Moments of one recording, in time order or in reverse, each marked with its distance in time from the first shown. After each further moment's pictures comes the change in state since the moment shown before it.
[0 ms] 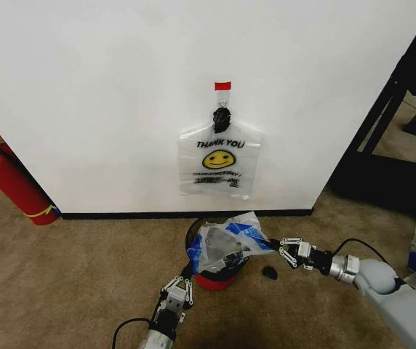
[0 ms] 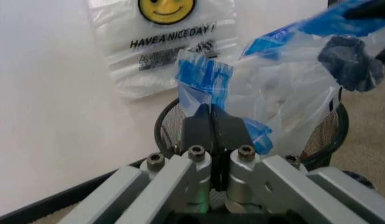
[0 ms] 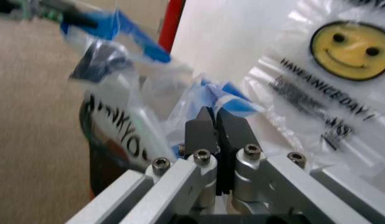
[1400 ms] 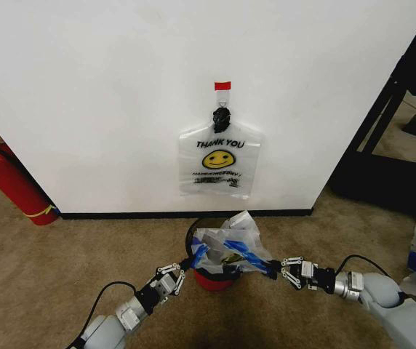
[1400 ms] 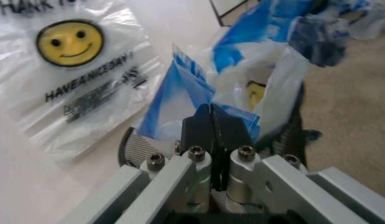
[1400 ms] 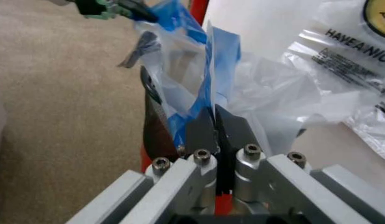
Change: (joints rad) left arm -0.262 0.265 -0.011 0.212 -0.089 -0.254 0.388; right arm -0.070 -0.001 0.013 -0.061 -0.003 0.042 -0.119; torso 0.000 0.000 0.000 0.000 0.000
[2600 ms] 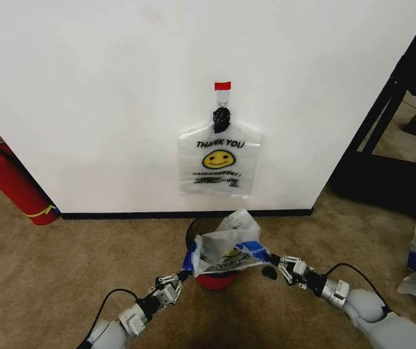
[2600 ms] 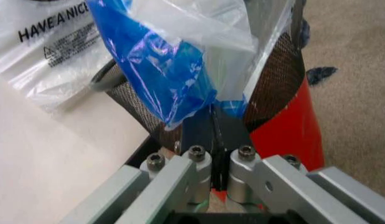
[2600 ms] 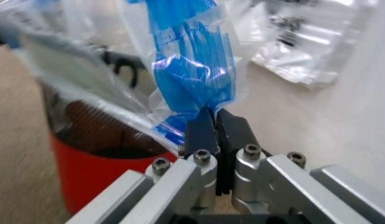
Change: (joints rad) left arm -0.043 -0.092 -0.020 0.180 0.172 0.036 -0.060; right arm 0.008 0.089 -0.105 -0.111 -0.032 0.002 0.442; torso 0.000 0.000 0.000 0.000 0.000
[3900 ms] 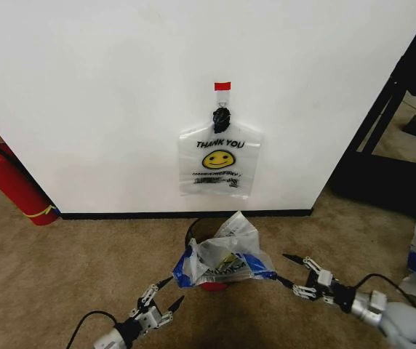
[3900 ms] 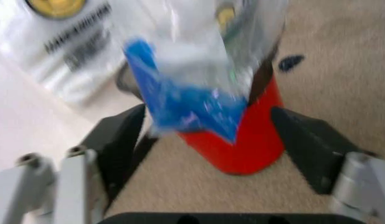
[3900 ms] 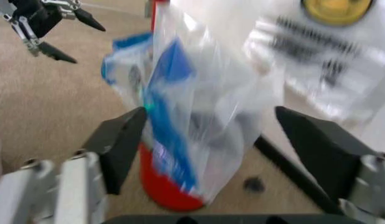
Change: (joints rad) left arm 0.311 0.160 -0.141 -0.304 0.009 0.051 -0.029; right arm -0.328 -0.149 0.359 0.311 0.090 -0.091 -0.320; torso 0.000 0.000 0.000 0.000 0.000
